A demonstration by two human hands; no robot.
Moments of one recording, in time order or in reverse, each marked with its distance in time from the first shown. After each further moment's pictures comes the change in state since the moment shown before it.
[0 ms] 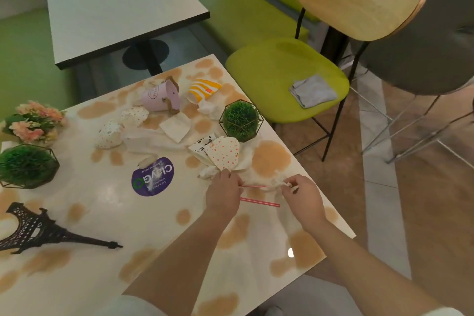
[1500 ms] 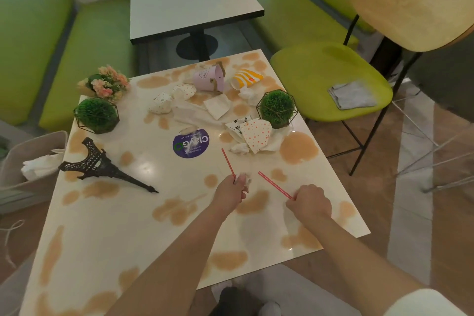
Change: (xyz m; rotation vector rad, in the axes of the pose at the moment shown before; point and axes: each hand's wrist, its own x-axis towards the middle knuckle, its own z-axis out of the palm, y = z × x) left_hand -0.091 -0.010 -0.017 -1.087 -0.021 -0.550; right_hand -0.037 -0.005 0.018 -0.730 -0.272 -0.044
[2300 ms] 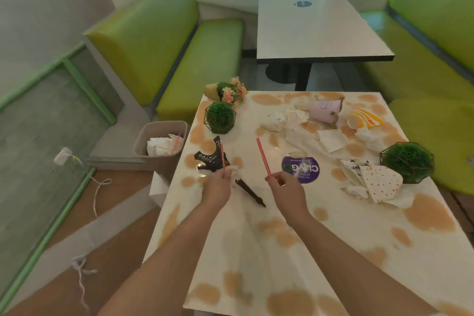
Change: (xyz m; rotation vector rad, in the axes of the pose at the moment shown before) left_hand -0.033 -0.045 -0.291 0.072 0.532 -0.004; right_hand -0.095 -0.318 0.003 0.842 -0.069 -0.449
